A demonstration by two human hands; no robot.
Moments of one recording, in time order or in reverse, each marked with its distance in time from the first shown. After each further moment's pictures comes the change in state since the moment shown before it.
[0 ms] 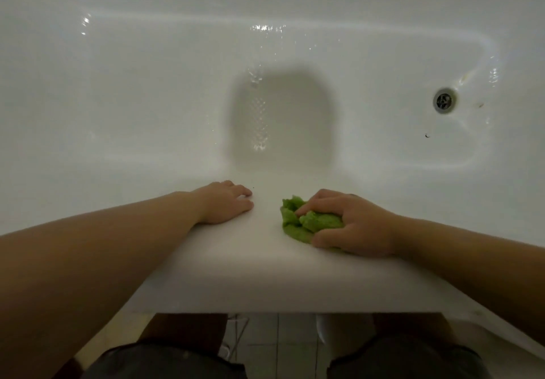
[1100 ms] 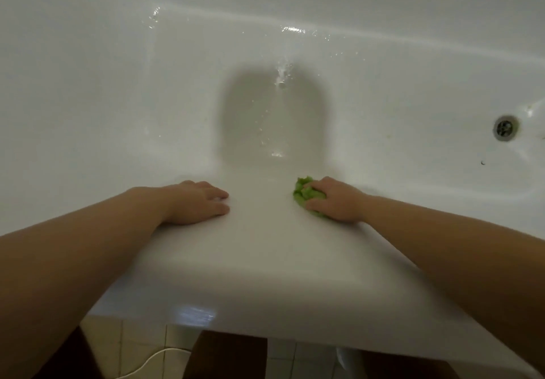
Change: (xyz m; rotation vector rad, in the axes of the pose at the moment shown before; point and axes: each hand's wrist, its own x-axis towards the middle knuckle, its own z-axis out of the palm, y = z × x) left_hand -0.048 -0.144 -0.026 -0.012 -0.032 -0.098; right_hand 0.181 0.009 0.030 -0.243 -0.011 0.245
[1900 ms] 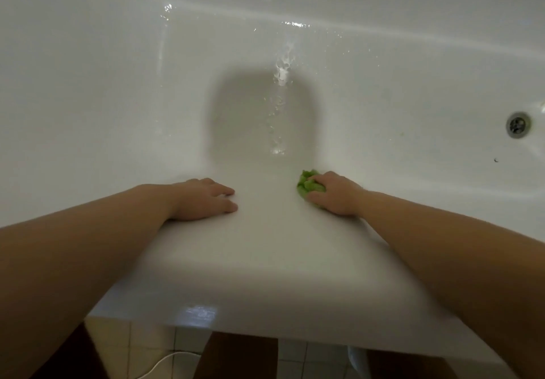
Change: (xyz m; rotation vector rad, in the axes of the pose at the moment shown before) left_hand 0.001 -0.023 -0.005 -0.065 -0.002 0.012; right_hand 0.026 -0.027 0.013 -0.003 0.062 0.084
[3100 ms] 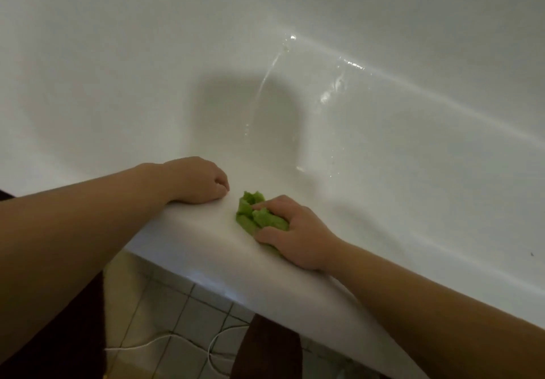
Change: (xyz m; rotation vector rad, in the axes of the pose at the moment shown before) left_hand -0.085 -0.122 -0.025 -0.017 0.240 -0.035; right_hand -0.085 -0.234 0.024 0.190 -0.070 -0.408
